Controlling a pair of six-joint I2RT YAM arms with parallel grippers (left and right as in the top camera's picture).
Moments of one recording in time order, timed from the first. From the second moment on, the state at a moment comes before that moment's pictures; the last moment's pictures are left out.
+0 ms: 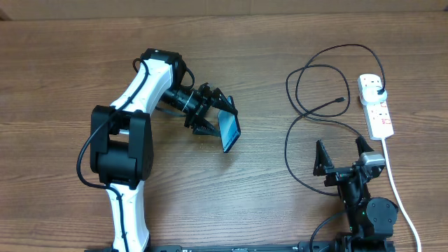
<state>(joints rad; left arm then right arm) -0.21 2.21 1.72 -1.47 1.11 -0.28 -0.04 0.01 0.02 -0.02 -0.16 0.10</state>
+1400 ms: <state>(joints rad) -0.21 2.21 1.72 -1.41 1.13 -0.31 -0.04 0.01 0.02 -0.02 -0.16 0.10</state>
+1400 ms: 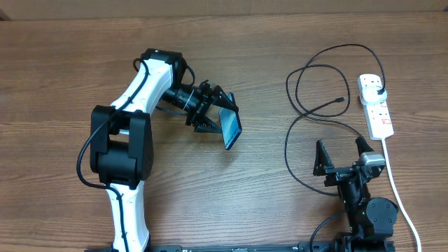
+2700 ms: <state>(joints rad) -0.21 2.21 1.72 -1.41 1.13 -0.28 -0.04 0.01 0.02 -0.02 -0.16 0.10</state>
